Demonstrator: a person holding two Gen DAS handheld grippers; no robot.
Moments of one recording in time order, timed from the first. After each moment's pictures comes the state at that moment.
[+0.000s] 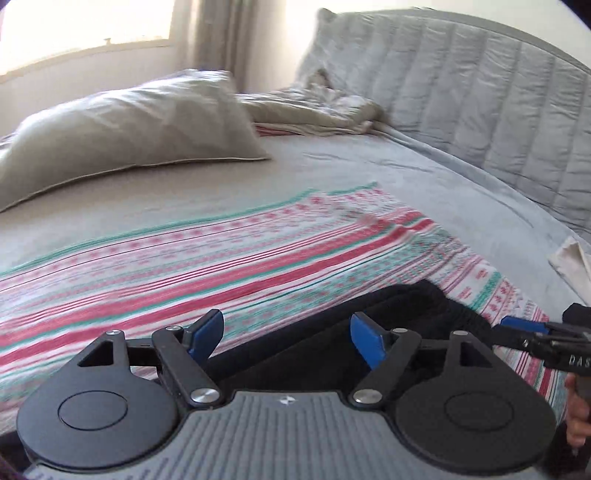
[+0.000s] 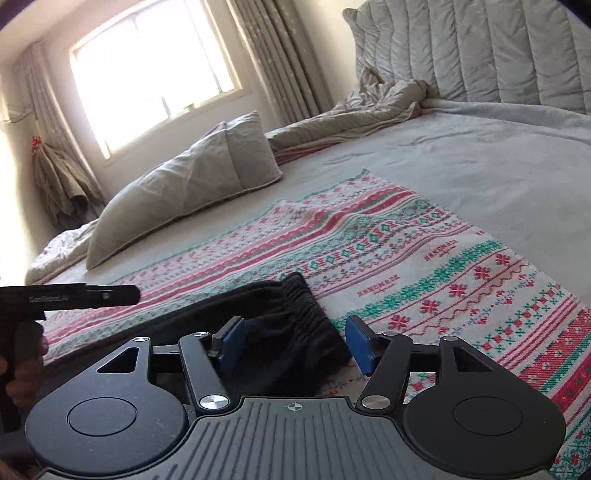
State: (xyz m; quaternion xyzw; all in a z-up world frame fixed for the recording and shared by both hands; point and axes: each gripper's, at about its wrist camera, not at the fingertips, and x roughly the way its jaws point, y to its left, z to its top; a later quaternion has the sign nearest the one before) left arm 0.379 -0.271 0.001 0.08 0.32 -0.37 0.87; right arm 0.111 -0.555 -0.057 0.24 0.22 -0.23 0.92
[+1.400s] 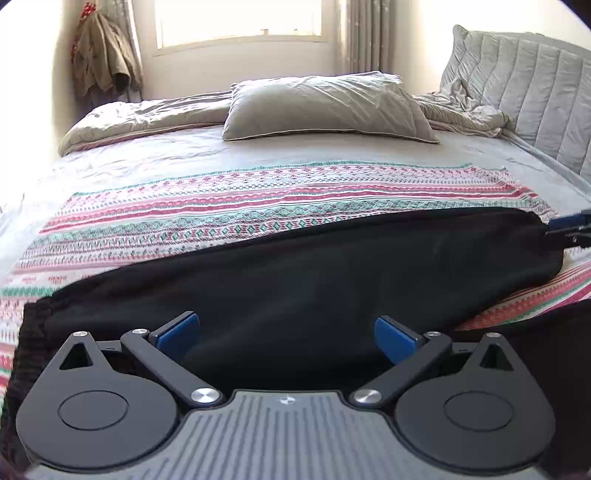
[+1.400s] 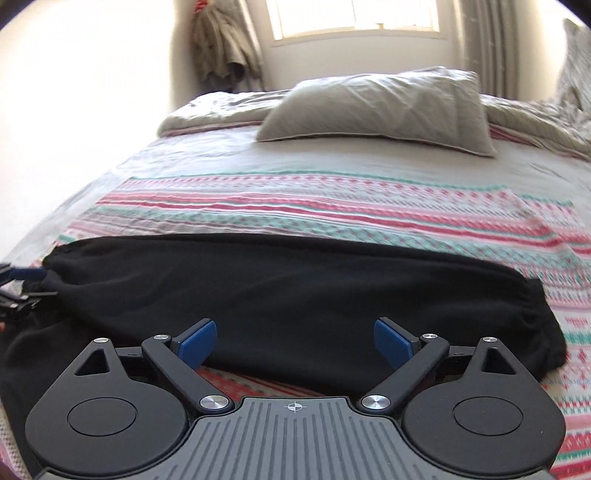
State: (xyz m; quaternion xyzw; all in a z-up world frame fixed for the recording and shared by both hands) left arm 0.256 0.009 0.017 0.09 0.34 -0.17 0.92; right arm 0.185 -0.377 0.011 0.08 0.36 0.01 0.93
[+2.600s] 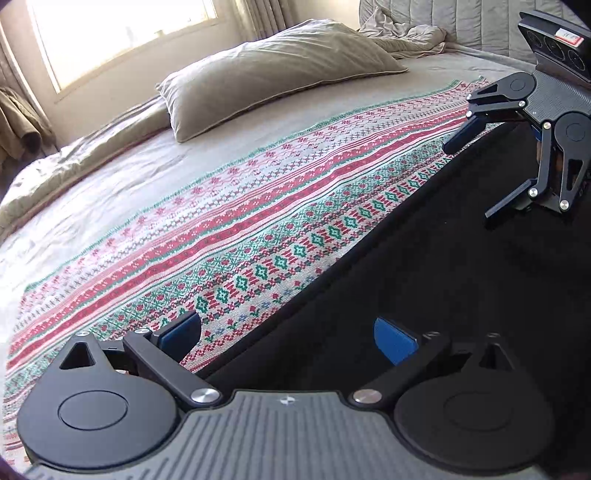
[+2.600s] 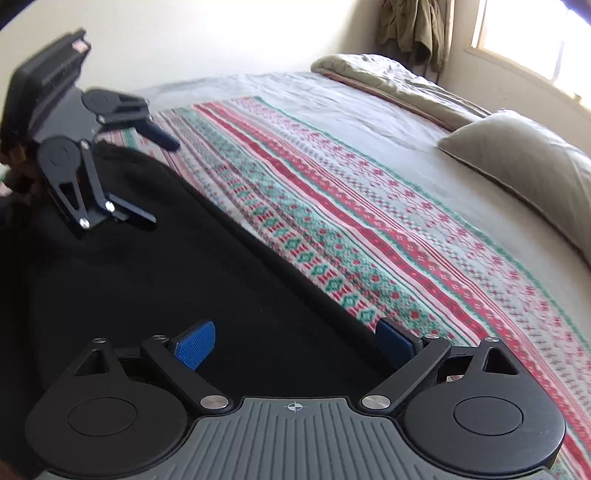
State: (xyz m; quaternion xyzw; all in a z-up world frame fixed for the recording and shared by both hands) left arm 0.428 0.064 -0.039 0.25 0.33 -0.29 0.86; right arm 0.390 -0.245 -0.051 -0.13 0.37 0.22 0.89
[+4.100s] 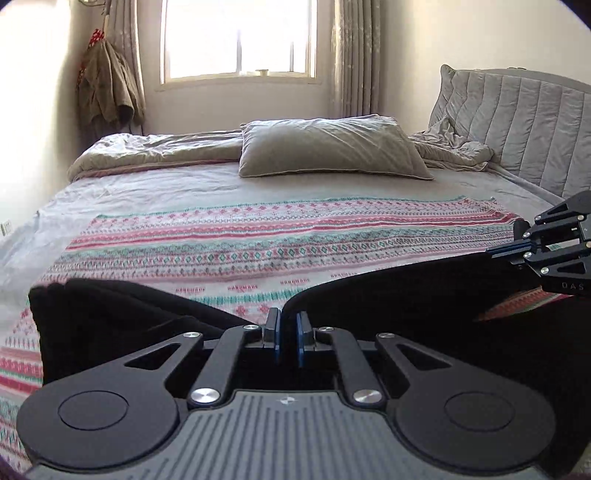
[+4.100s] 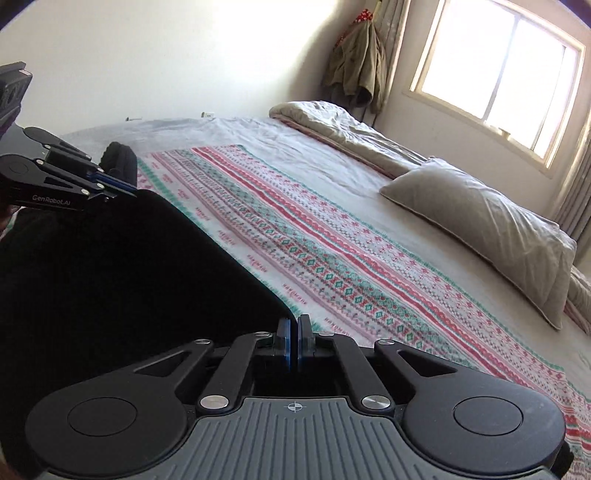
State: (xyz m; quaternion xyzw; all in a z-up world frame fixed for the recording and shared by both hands) left arm 0.209 0.102 0.027 0.06 0.28 -0.20 0.94; right arm 0.210 -0.173 0.032 -0.17 0.31 0.10 0.93
